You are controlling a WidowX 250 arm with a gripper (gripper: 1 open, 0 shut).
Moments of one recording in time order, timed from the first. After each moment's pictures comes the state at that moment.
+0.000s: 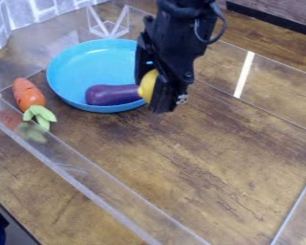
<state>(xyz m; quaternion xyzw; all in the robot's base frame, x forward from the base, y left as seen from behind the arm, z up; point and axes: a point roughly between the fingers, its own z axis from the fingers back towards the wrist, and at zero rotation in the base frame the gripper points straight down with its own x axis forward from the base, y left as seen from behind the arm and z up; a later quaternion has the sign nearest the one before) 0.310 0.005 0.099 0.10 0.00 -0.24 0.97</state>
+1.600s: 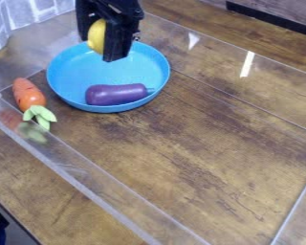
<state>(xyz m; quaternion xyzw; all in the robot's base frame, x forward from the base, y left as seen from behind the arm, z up) 0.299 0.071 0.144 0.11 -0.03 -0.07 0.99</state>
